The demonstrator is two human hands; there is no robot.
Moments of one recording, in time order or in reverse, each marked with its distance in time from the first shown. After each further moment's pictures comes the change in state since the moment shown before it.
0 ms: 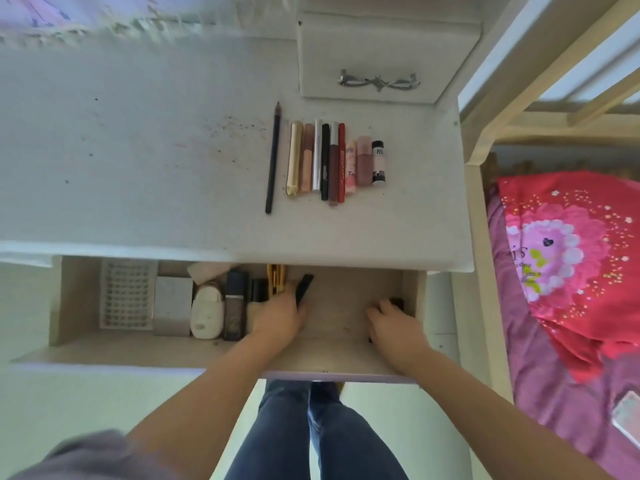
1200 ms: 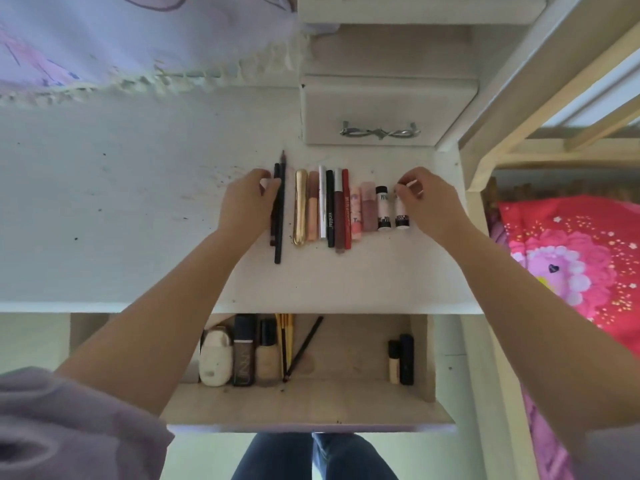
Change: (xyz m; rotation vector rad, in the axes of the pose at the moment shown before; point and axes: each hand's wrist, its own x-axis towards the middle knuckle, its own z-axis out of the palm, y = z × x) left_hand 0.103 0.035 -0.195 -0.309 0.500 0.152; right_hand 0.116 0.041 -0.205 0.645 0.553 0.123
